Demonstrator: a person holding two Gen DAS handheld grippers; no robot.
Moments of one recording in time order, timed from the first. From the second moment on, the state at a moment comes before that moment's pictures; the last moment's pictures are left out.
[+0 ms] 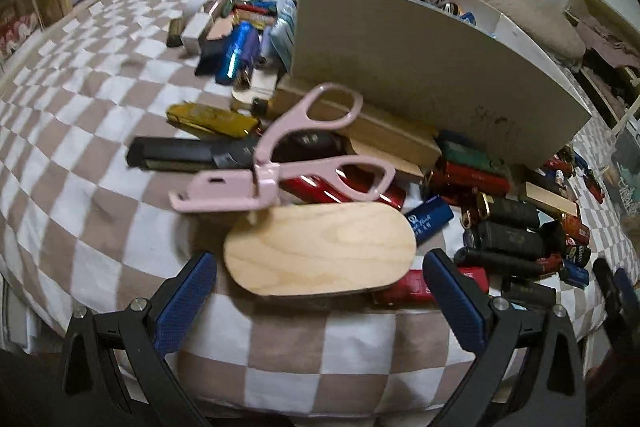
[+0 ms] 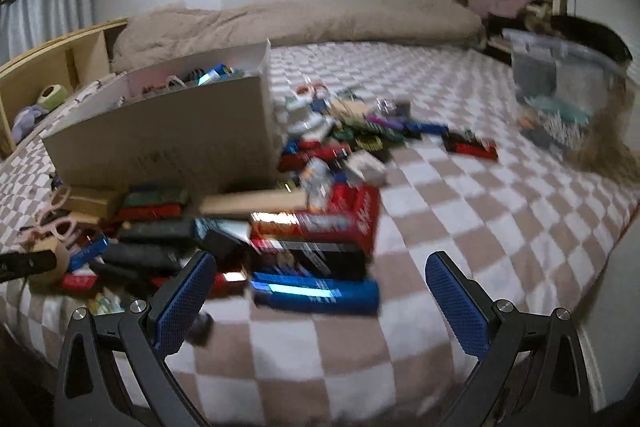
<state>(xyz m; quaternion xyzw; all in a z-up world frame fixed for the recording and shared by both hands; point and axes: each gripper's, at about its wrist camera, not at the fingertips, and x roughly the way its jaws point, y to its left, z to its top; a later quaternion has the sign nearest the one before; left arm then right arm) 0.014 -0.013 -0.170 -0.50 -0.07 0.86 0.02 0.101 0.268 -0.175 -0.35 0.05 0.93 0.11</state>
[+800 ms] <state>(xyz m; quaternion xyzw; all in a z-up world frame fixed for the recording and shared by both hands) 0.014 -0.011 -0.181 -0.48 -0.07 0.88 -0.03 0.081 0.265 -0.207 -0.40 0.04 0.90 0.13</state>
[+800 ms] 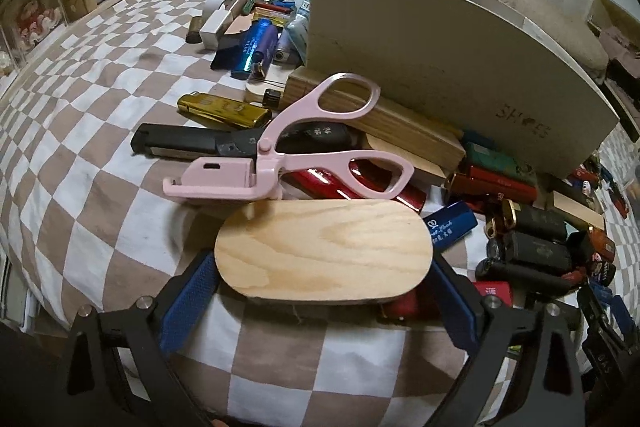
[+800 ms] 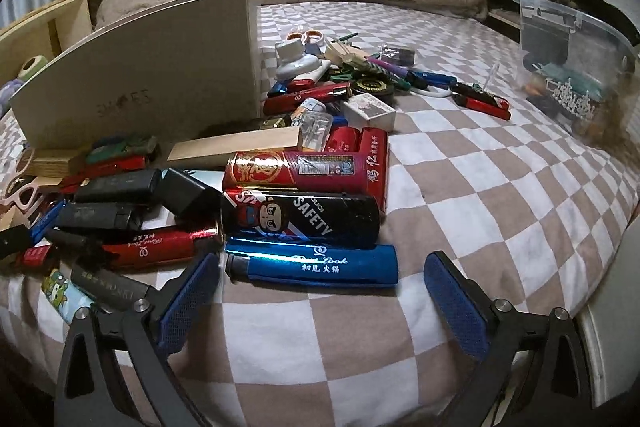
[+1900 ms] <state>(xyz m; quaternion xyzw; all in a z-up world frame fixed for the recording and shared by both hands) 0.029 -0.013 -0.151 -0.44 -0.08 0.89 -0.04 0.094 0.266 -0.159 -0.37 0.06 0.93 0.07</state>
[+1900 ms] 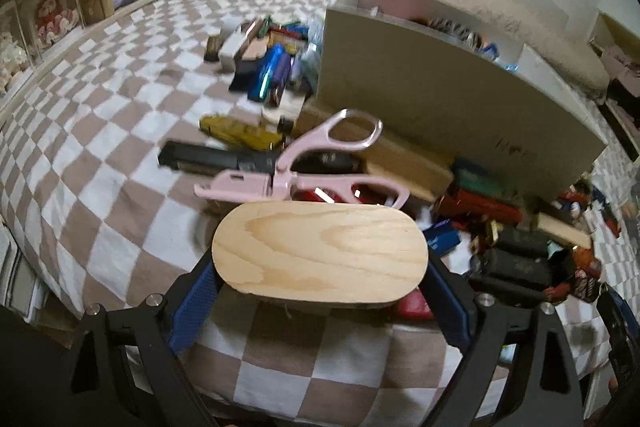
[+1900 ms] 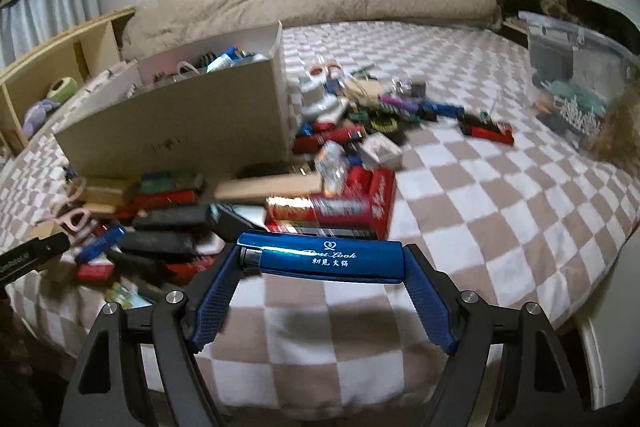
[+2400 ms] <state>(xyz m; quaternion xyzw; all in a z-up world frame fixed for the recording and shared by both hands) 0.025 -0.012 -0.093 -0.37 -0.06 0.93 -0.01 0.060 0.242 -0.104 -0.31 0.07 0.95 0.01</state>
